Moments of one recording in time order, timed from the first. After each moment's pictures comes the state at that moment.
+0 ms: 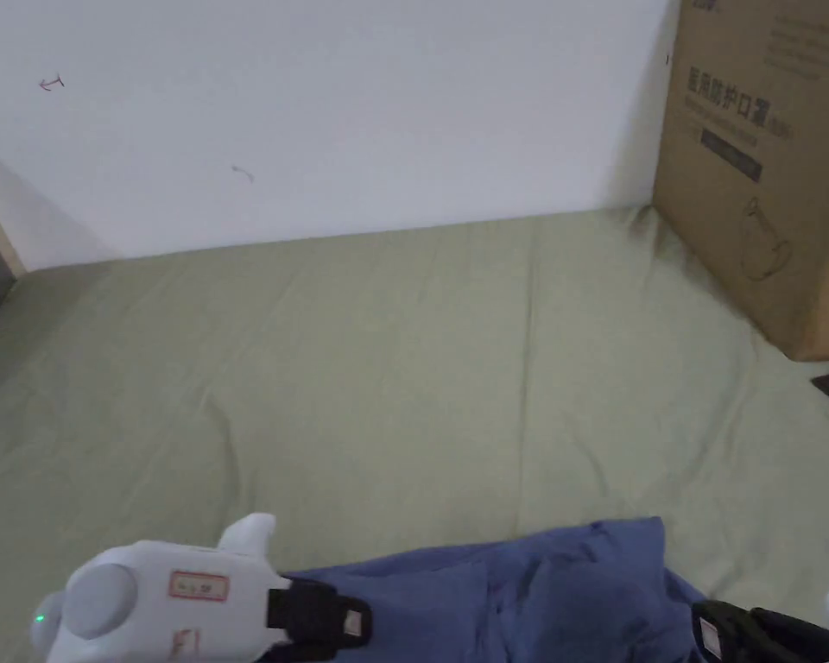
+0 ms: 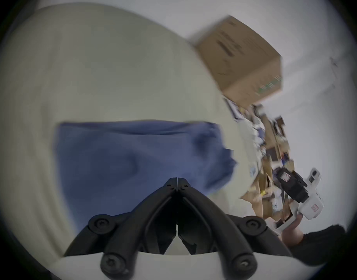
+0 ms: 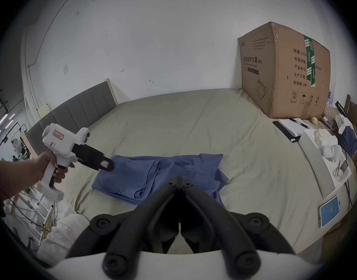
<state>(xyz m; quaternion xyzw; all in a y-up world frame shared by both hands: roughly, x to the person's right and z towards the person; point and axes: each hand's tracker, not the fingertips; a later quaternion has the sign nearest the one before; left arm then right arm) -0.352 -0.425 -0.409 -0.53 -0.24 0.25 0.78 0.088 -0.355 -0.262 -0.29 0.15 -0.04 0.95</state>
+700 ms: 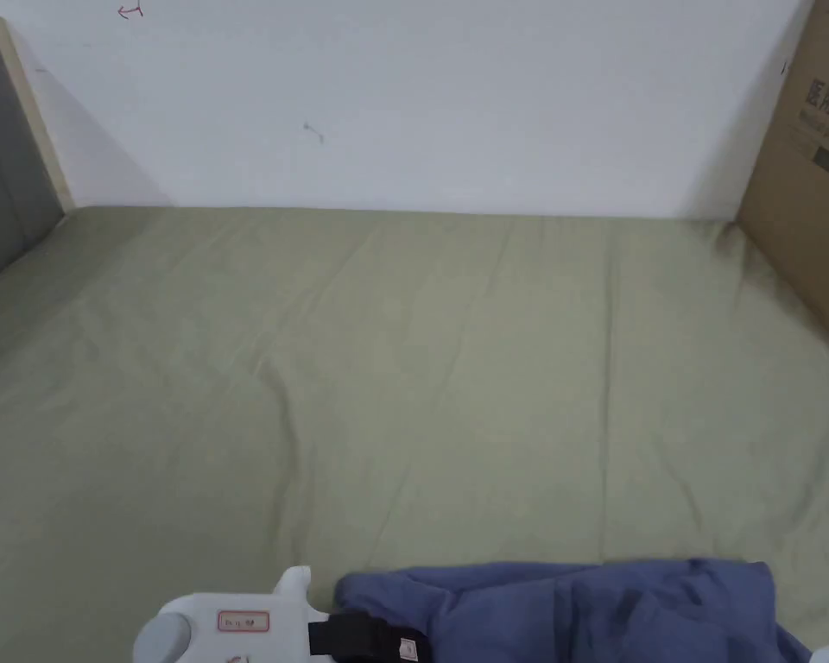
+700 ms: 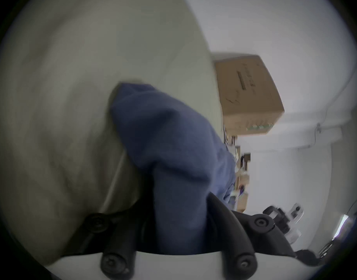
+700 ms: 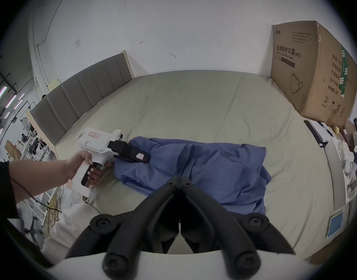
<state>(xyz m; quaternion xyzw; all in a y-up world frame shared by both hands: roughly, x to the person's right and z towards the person) -0.387 -0.568 -0.441 -0.52 -0.24 0.46 0.68 0.002 -0.367 -0.297 -0.36 0.21 0.00 0.91</state>
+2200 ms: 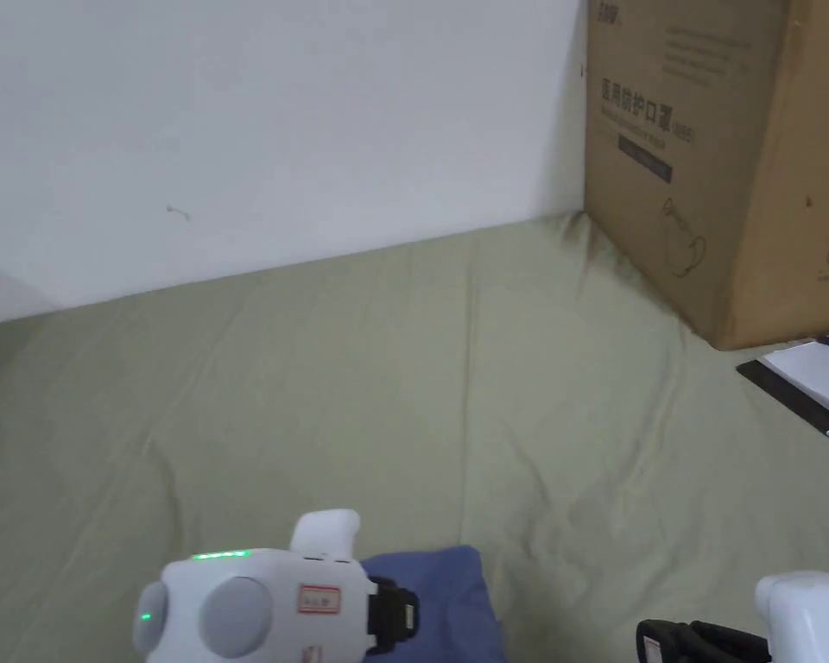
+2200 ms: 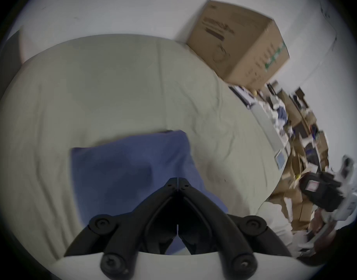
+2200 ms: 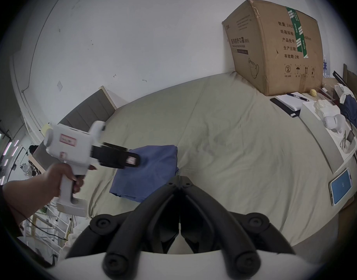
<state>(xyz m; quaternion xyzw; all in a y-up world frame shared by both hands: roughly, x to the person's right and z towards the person) -0.170 -0.408 -0.421 -0.50 -0.26 0.06 0.83 0.117 -0.360 -0.257 -0.32 0.14 -0.13 0.93</state>
